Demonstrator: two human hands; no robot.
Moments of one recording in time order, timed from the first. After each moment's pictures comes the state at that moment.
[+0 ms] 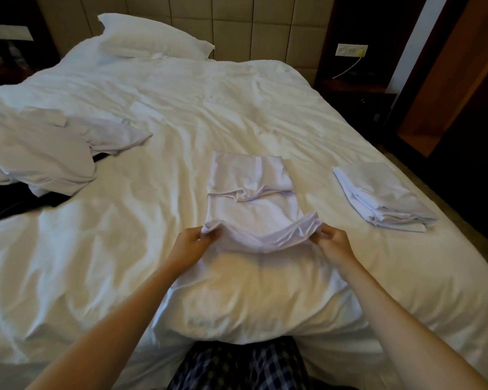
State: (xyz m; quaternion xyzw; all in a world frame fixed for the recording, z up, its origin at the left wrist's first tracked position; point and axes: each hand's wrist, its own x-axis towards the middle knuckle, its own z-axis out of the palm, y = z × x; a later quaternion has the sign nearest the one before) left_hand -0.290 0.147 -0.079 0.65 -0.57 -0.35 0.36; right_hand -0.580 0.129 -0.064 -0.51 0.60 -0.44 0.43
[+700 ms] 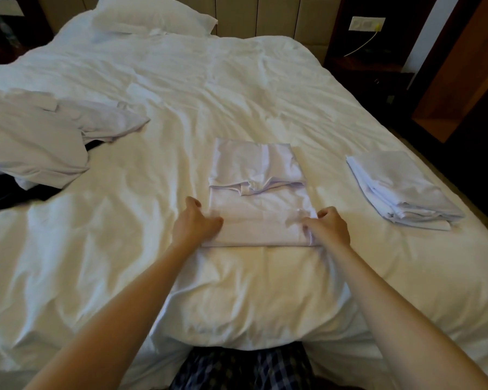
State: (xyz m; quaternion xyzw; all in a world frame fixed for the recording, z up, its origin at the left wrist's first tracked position) left_hand -0.296 0.090 -0.078 0.79 -0.51 -0.24 0.25; right_hand -0.555 0.072 -0.076 -0.49 0.77 -0.28 0.29
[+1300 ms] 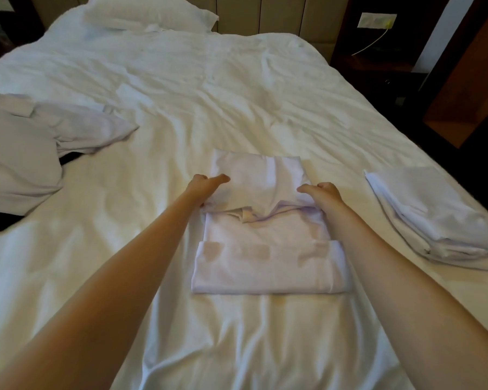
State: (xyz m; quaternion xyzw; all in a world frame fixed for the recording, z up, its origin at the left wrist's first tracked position) left_hand -0.284 -0.061 -0.054 0.71 -0.41 -0.46 0.34; right_hand -0.536 -0.066 -0.057 -0.42 0.70 -0.35 0.46
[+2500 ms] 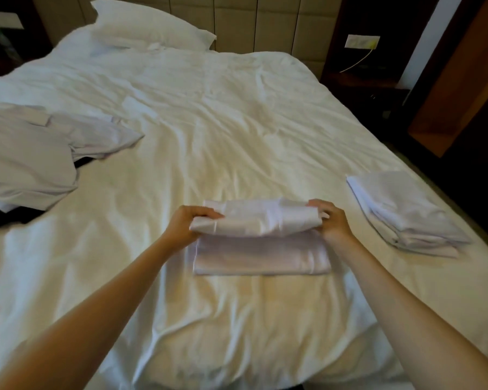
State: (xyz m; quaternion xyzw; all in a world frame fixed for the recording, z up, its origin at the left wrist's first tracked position) left_hand -0.266 0.058 -0.060 0.55 -0.66 -0.33 0.39; right_hand -0.562 0.033 -0.050 -0.59 0.58 -0.45 0.34
